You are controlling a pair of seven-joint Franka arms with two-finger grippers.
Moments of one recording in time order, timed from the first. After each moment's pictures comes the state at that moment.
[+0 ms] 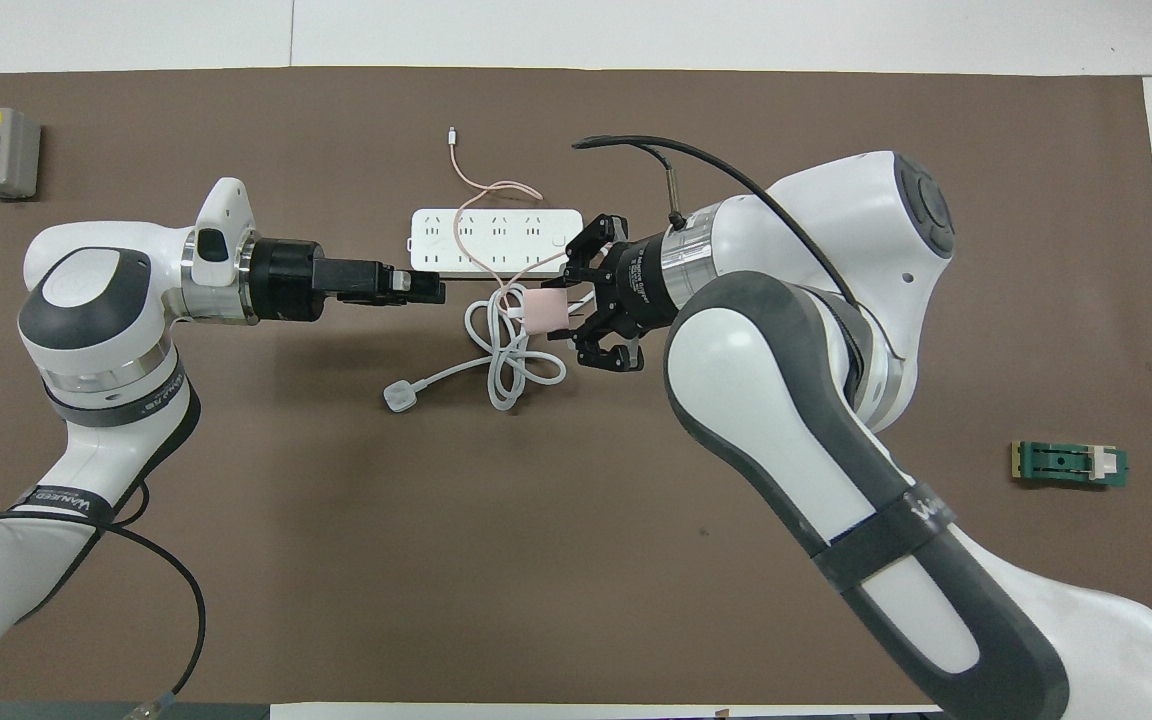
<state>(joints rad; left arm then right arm) -0.14 0.33 0.00 -1.93 -1.48 1.66 0.80 0.36 0.29 0.11 -1.72 0.78 2.20 1.52</state>
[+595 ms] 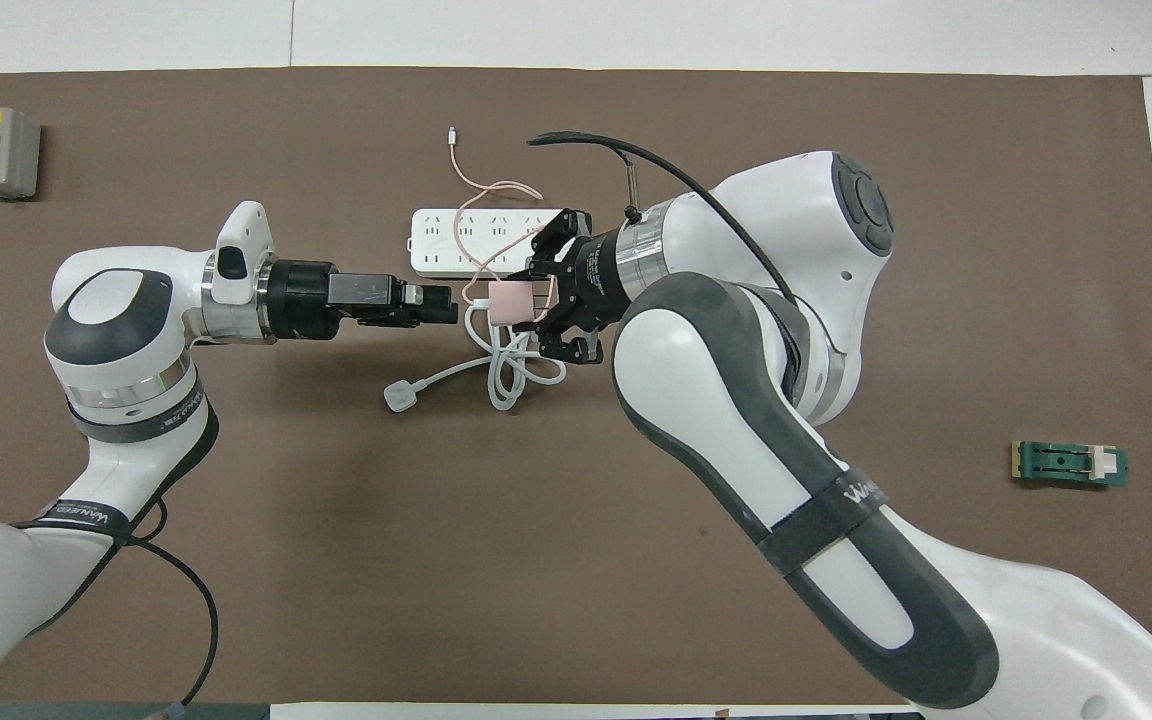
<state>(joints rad) -0.14 0.33 -0.01 -1.97 -1.53 1.66 0.77 0.39 0.36 0.11 -1.66 0.78 2.20 1.57</state>
